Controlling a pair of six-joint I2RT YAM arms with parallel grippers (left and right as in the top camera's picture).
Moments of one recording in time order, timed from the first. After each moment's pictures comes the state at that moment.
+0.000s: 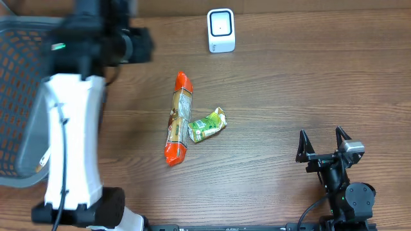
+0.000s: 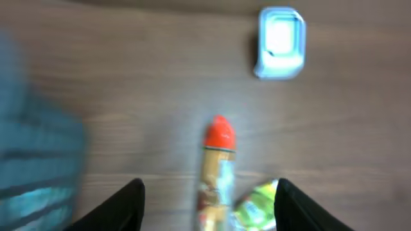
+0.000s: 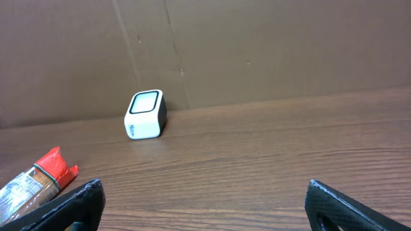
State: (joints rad) left arm -0.02 1.72 2.25 -1.42 0.05 -0.14; right arm 0.07 0.01 0.02 -0.03 -0.07 0.17
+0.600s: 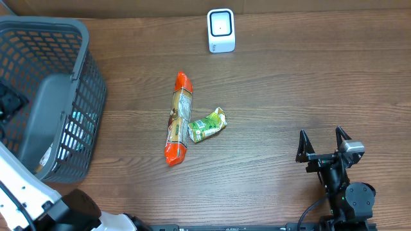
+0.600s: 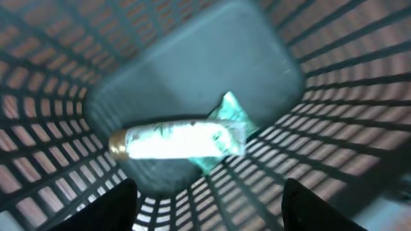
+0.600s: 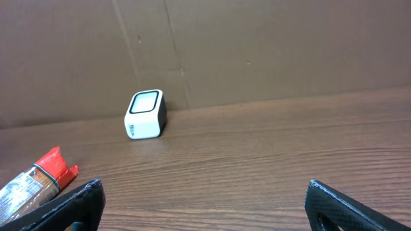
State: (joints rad) left arm 0.75 1.68 2.05 -1.49 0.08 -0.16; right arm 0.07 0.01 0.02 -0.03 -0.07 0.17
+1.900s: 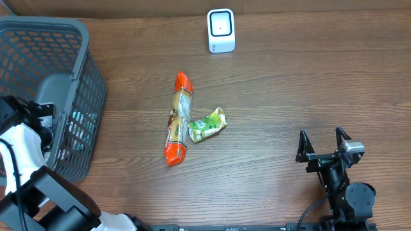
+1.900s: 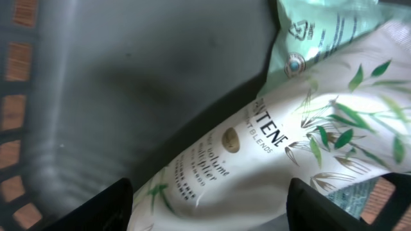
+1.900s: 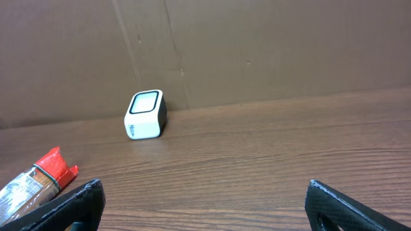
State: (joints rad) left arm 0.75 1.68 1.21 -0.79 -0.03 0.54; right arm 0.07 0.01 0.02 -0.03 -0.07 0.17
